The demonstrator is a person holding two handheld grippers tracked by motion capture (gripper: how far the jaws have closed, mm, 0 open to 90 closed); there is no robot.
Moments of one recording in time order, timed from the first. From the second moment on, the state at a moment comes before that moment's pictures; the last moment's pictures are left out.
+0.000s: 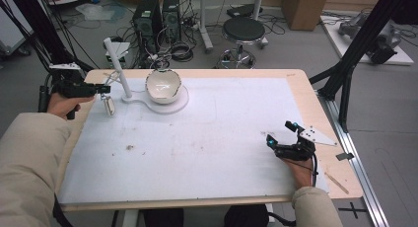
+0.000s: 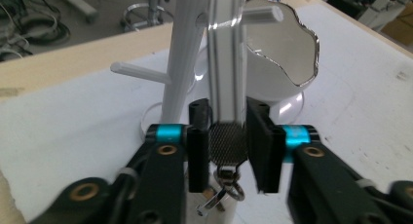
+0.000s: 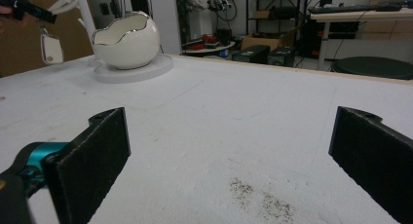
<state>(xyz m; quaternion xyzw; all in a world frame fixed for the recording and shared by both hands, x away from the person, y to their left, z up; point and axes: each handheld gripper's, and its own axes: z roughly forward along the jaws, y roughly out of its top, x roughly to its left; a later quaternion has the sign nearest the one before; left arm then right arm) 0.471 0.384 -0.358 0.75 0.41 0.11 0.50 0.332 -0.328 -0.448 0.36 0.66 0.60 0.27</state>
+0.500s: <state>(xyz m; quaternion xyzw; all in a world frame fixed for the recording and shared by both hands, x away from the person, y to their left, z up) 0.384 0.357 -0.321 0.72 0.32 0.25 0.57 0.331 -0.328 -0.448 0.36 0.66 0.60 0.26</state>
